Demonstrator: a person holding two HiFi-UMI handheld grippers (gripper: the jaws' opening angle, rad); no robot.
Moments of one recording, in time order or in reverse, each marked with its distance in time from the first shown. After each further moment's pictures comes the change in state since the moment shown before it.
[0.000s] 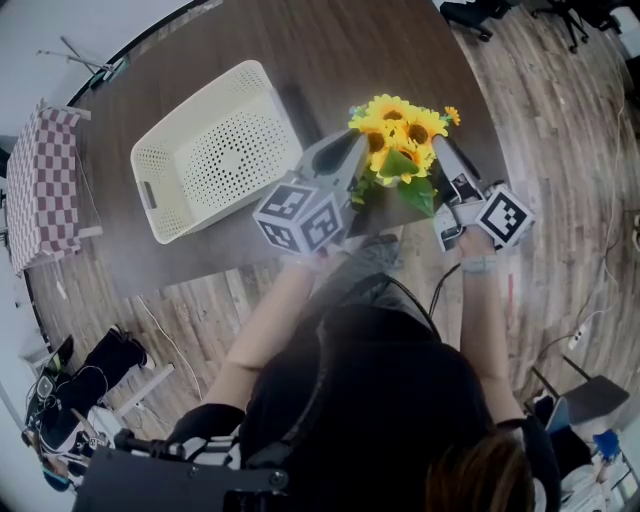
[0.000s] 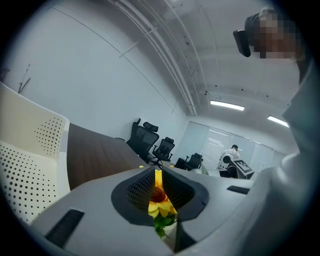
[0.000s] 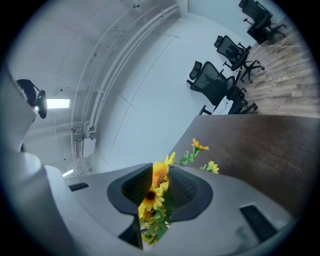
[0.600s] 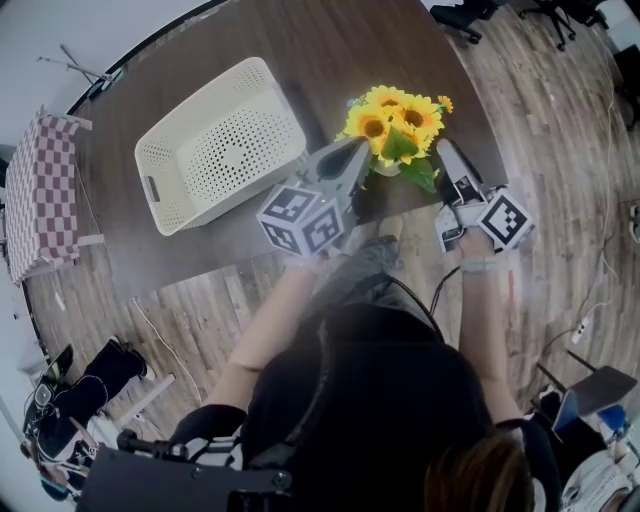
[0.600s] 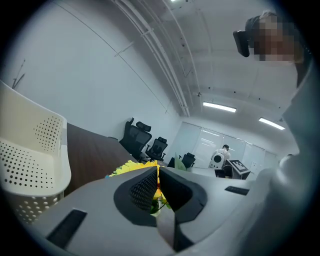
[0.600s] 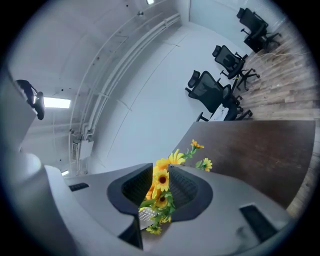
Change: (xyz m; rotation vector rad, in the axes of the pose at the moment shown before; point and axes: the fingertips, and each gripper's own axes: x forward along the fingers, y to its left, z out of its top) left arm -0.025 -0.028 -0.009 0.013 -0.003 -0.084; right arm -0.033 0.015 -0.008 -0.014 -0.082 -0.011
